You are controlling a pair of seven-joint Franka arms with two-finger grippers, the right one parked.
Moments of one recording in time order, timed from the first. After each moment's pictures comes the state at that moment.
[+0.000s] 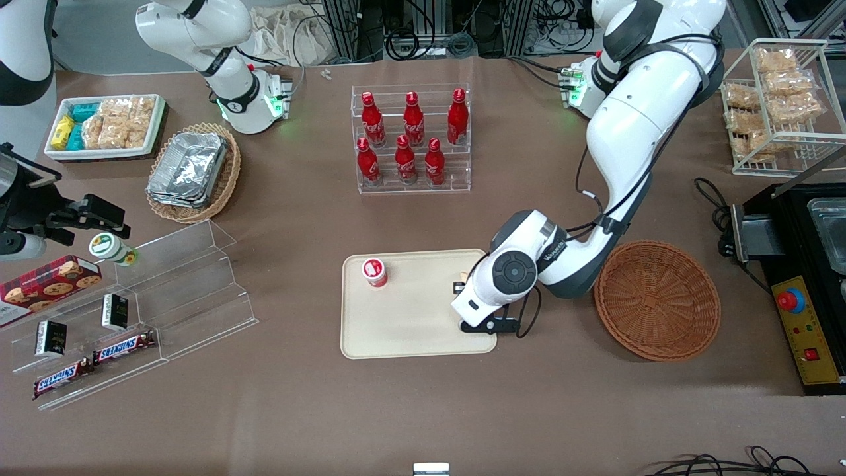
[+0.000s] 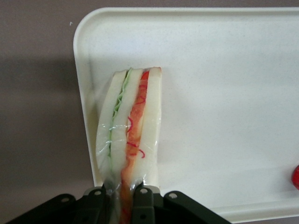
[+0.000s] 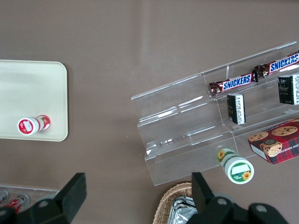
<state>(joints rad) -0.19 0.92 -0.53 -1.30 0.27 2.06 -0.70</state>
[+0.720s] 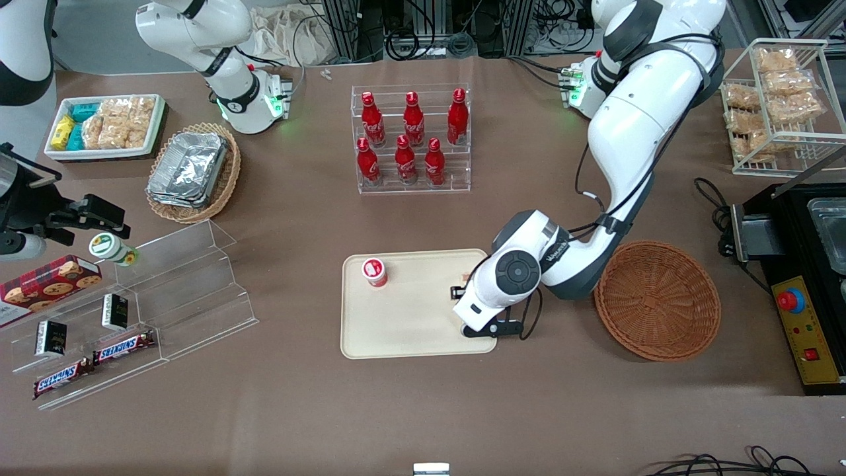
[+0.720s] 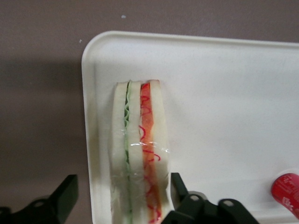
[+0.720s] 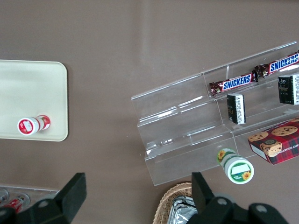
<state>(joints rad) -0.19 0.91 -0.53 -1.27 0.27 2.06 -0.75</state>
